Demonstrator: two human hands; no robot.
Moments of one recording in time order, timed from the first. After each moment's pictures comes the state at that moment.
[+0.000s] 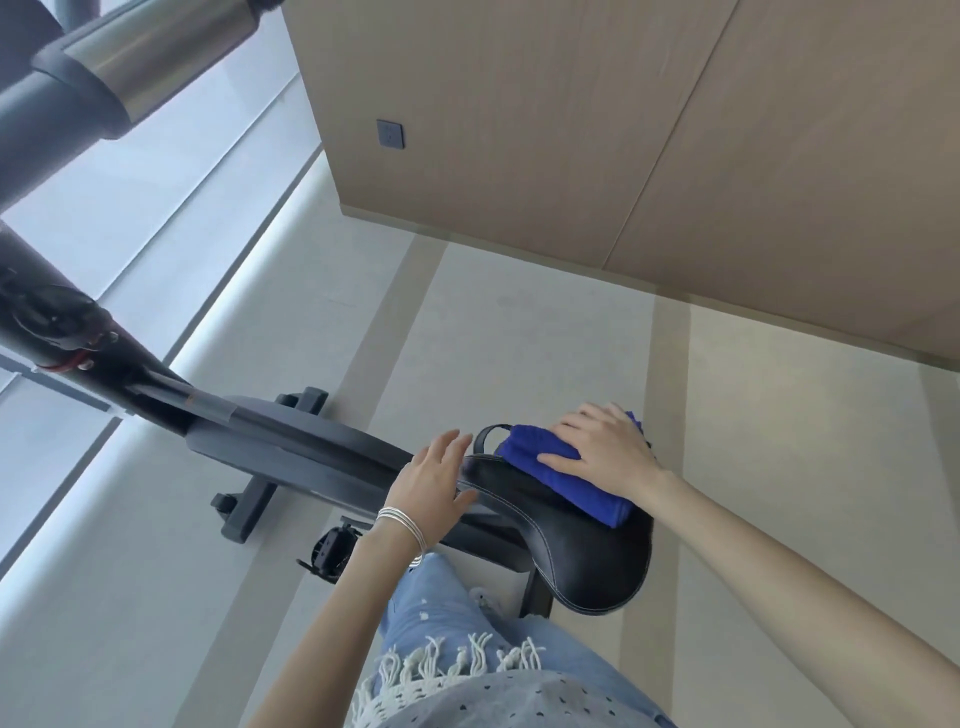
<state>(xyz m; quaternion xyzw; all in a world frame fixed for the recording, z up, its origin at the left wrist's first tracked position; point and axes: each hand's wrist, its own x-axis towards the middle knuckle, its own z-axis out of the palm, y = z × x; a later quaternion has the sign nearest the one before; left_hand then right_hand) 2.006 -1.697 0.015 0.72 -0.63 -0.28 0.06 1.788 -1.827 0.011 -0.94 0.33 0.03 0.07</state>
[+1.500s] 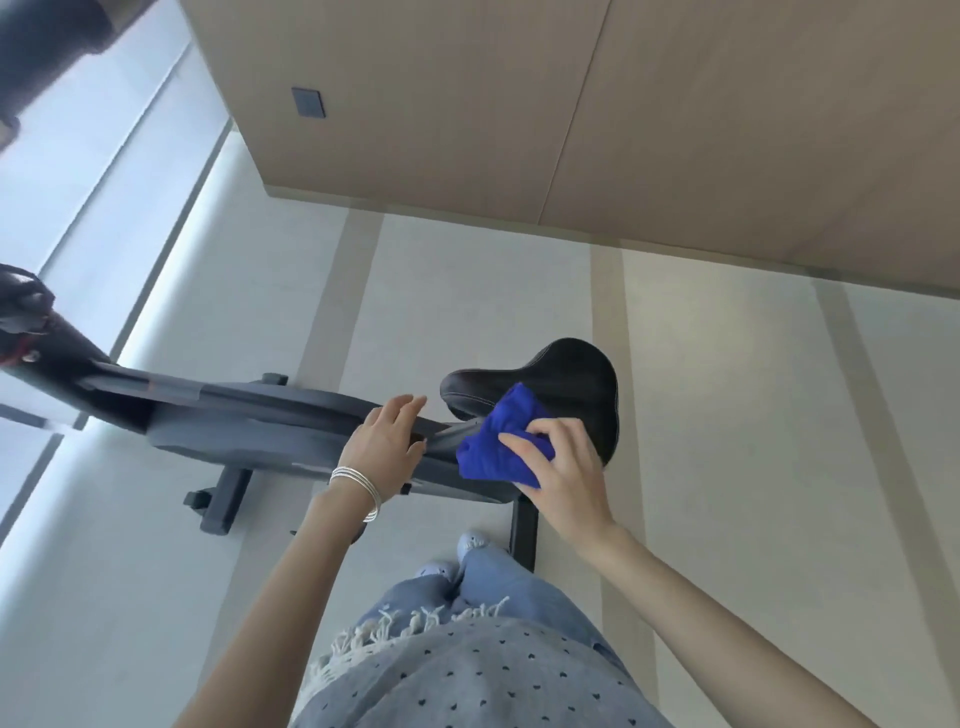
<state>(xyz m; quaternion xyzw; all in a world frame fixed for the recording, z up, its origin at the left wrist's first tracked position) 2.039 -1.629 0.018 0.70 -0.66 -0.26 0.07 1.803 -1.630 0.034 -0.86 0.47 -0.20 0.03</state>
